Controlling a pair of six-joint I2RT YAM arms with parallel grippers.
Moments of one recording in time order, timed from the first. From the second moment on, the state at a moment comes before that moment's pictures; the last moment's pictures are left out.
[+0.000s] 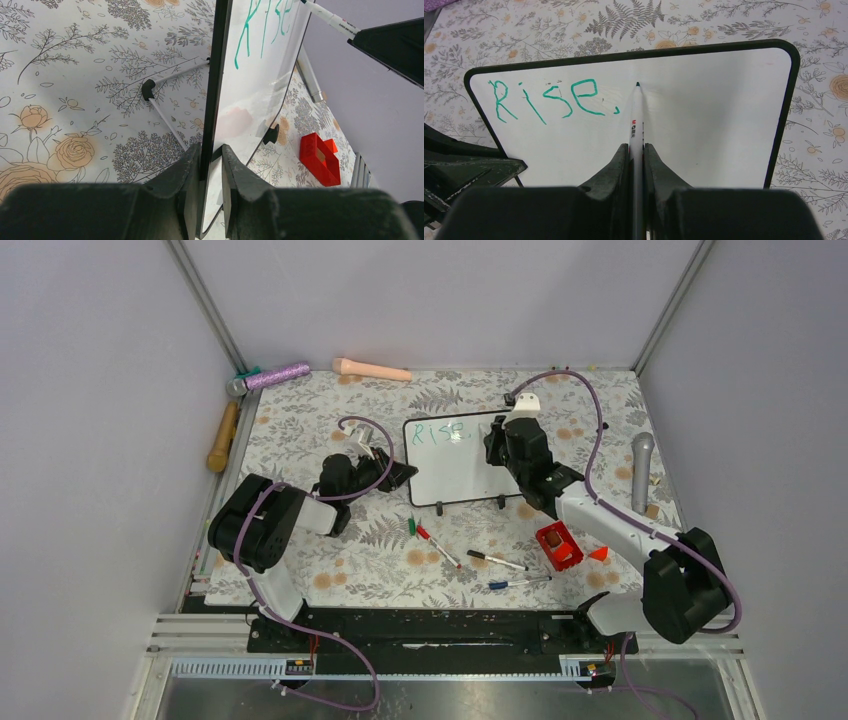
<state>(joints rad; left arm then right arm) -0.35 1.76 0.55 1.07 0.48 -0.65 0.56 1.36 0.90 0.08 0.29 0.35</state>
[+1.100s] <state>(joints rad) -0.35 1.76 0.55 1.07 0.48 -0.65 0.56 1.39 0.93 0.04 0.24 0.35</state>
